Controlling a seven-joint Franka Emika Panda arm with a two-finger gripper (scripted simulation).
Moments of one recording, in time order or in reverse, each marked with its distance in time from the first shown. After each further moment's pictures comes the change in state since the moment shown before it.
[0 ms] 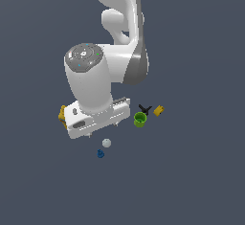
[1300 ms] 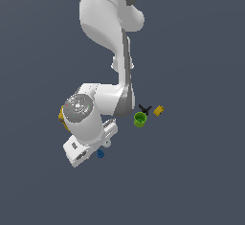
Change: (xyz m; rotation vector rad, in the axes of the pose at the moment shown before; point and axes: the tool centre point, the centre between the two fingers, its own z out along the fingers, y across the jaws) arm 0.017 0.042 0.105 0.009 -0.008 -0.319
